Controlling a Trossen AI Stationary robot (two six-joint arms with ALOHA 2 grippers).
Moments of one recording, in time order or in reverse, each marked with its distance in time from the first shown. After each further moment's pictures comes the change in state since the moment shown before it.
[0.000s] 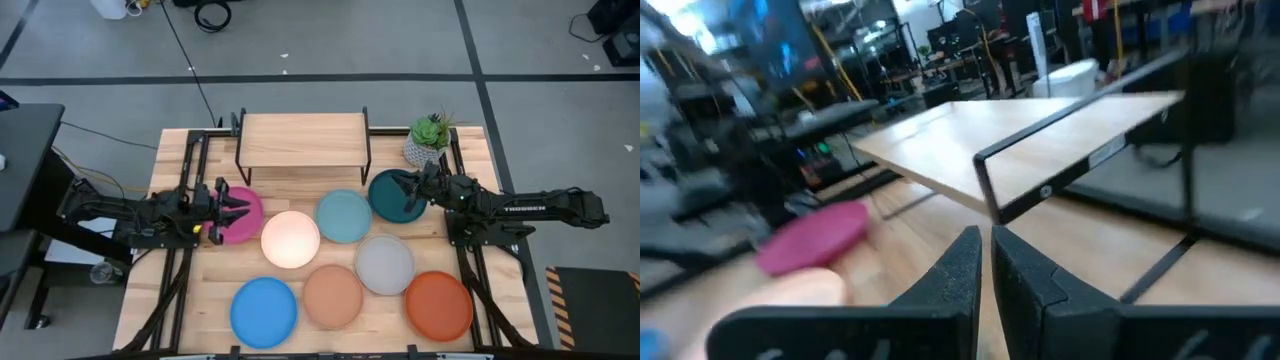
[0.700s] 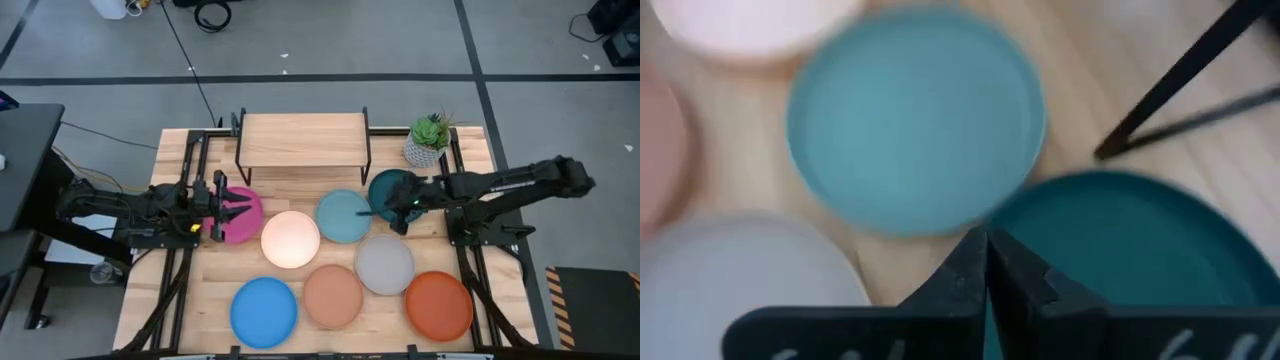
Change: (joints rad) left arm 0.000 0.154 0.190 -0.100 -0.014 0.164; right arm 0.253 0.507 0.657 -1.104 -0.049 -0.073
